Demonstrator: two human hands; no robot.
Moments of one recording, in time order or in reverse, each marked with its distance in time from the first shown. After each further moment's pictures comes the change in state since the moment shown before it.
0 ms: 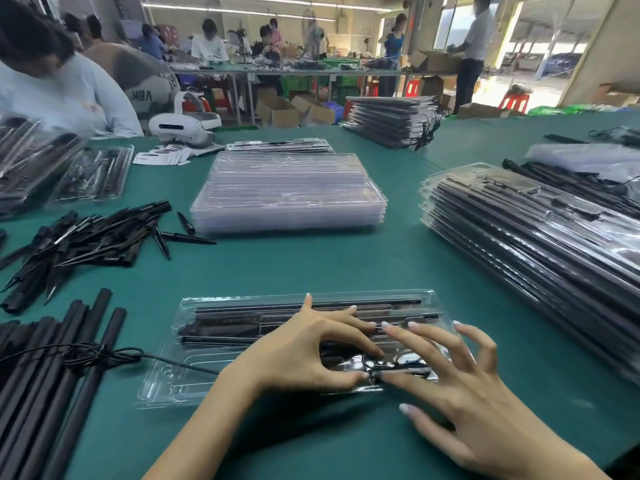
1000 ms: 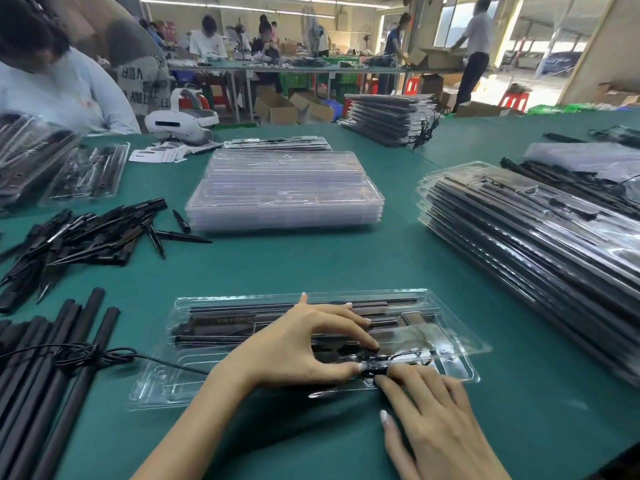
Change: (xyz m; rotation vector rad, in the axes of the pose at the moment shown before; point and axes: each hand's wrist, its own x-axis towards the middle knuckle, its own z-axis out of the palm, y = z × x) left_hand 0.001 0.002 -0.005 -0.034 0.084 0.035; right_hand 0.005 -0.052 0.014 0.039 0.159 0.262
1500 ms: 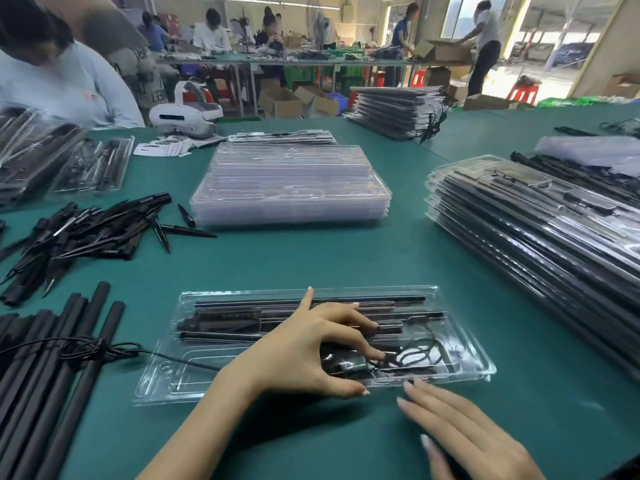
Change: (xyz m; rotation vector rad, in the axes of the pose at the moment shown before) left_hand -0.003 -0.010 0.009 0.085 -0.051 0.038; right_hand -0.019 0.007 -0.021 0.211 0.071 0.031
